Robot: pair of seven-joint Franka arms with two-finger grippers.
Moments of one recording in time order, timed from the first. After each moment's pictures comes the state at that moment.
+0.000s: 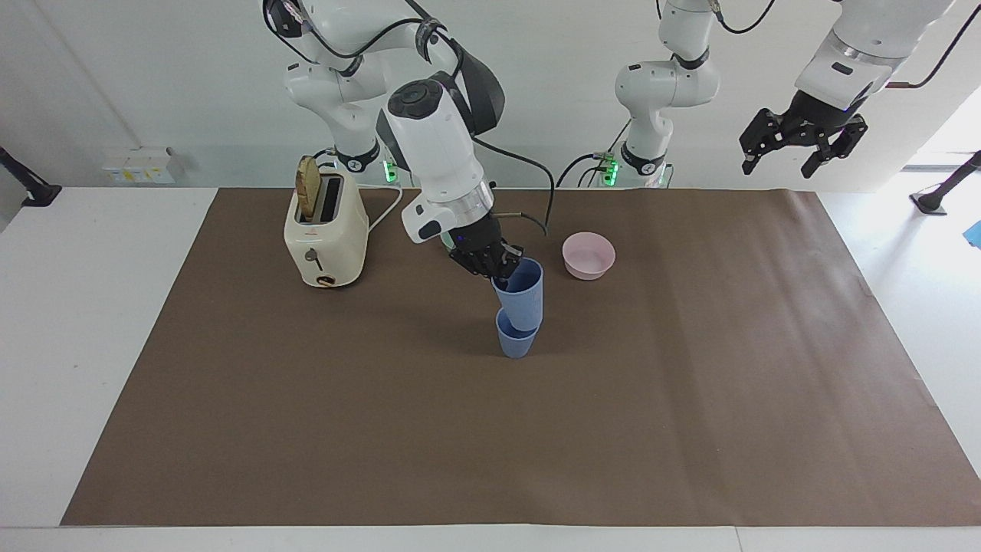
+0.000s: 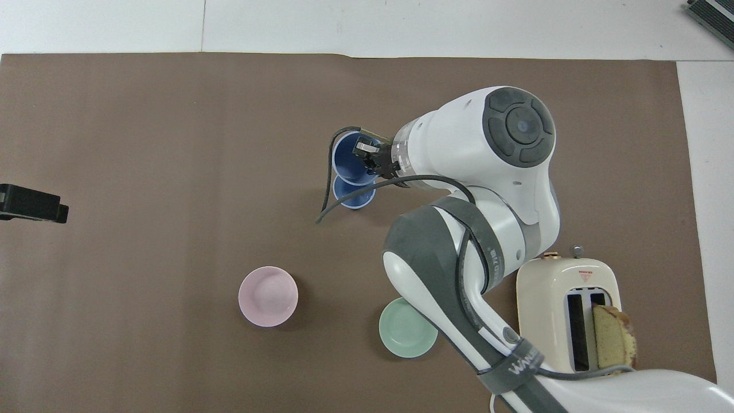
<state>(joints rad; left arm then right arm) -0.01 -0.07 -0.06 -1.50 -0.03 1.41 0.05 0.26 0.32 0.26 -1.55 0.14 2.13 0.85</state>
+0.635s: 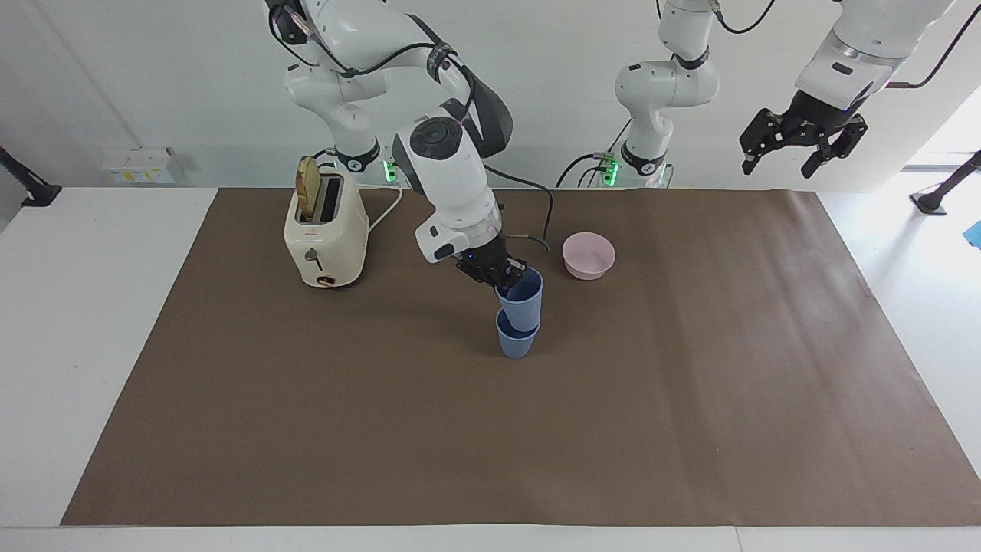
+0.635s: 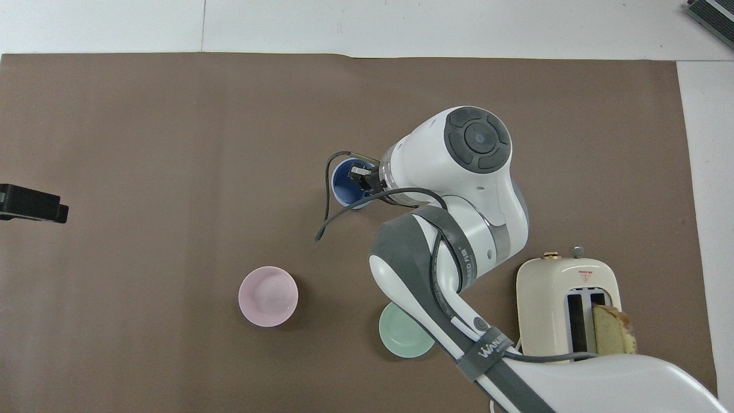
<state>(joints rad) -0.01 -0.07 -0.06 -1.50 -0.03 1.41 0.05 0.28 0.35 0.26 -1.61 0.14 2.12 0.84</state>
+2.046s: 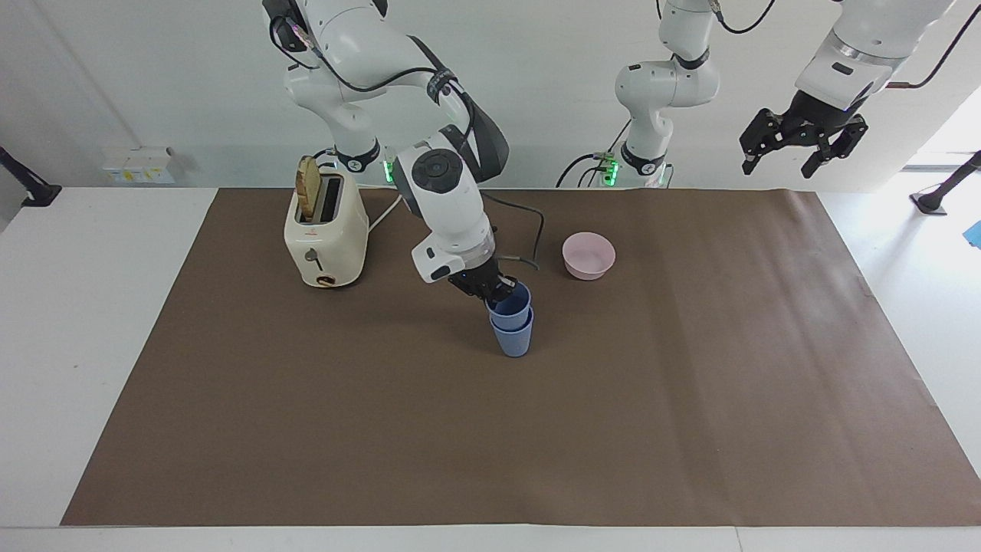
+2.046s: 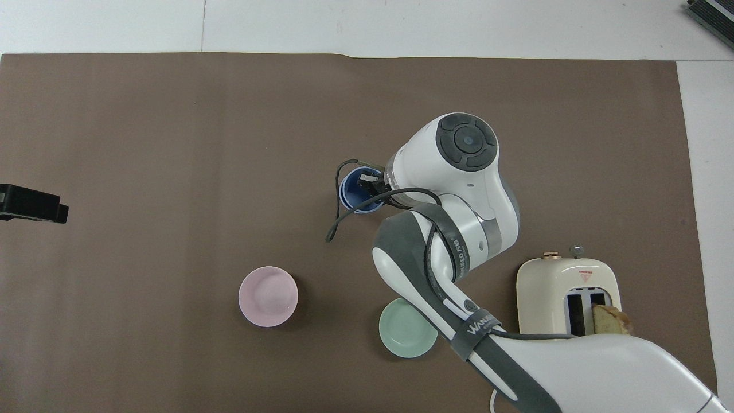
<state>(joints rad) -0.01 -0.07 -0.06 -1.50 -0.03 1.41 0.05 0.27 0.39 0.25 -1.65 0.10 2.13 0.82</state>
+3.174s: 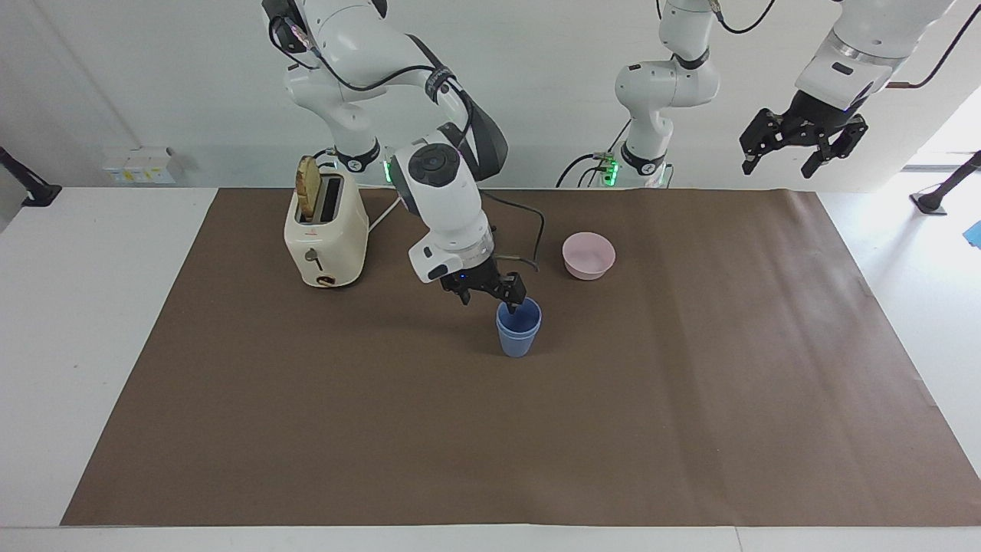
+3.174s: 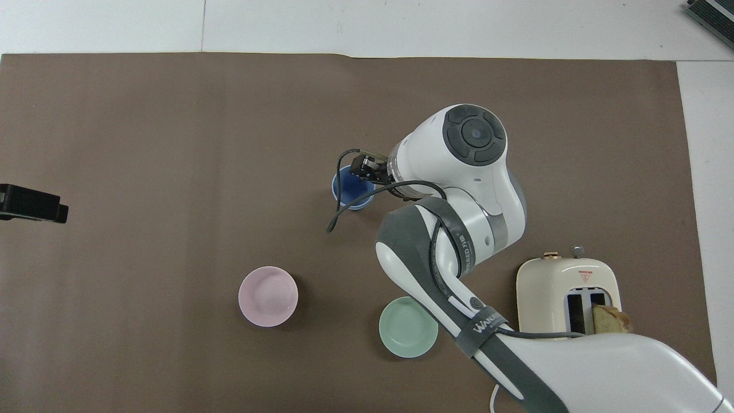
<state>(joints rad) -0.01 -0.07 -0.06 -1.50 -0.03 1.41 0.05 0.26 0.39 0.25 -1.60 0.08 2.13 0.82</state>
